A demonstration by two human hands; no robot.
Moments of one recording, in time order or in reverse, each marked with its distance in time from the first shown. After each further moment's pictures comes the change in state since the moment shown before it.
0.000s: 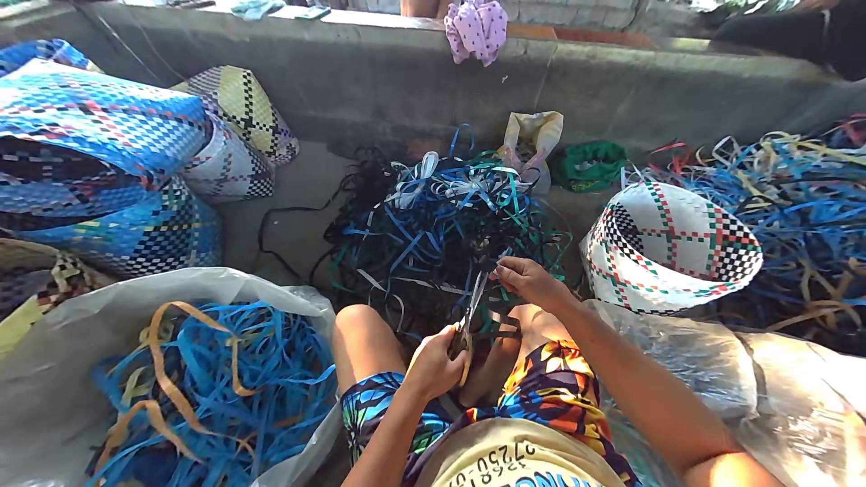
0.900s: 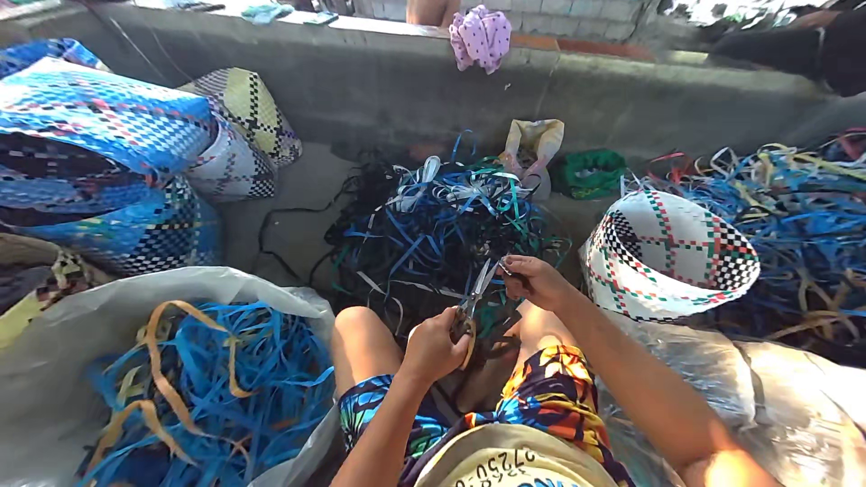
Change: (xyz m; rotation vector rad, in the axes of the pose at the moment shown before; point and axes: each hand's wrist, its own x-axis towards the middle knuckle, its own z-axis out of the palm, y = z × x) left_hand 0.007 0.039 -0.026 0.245 0.070 -0.031; right_hand 0.009 0.013 -0.009 0.609 -0.097 0.035
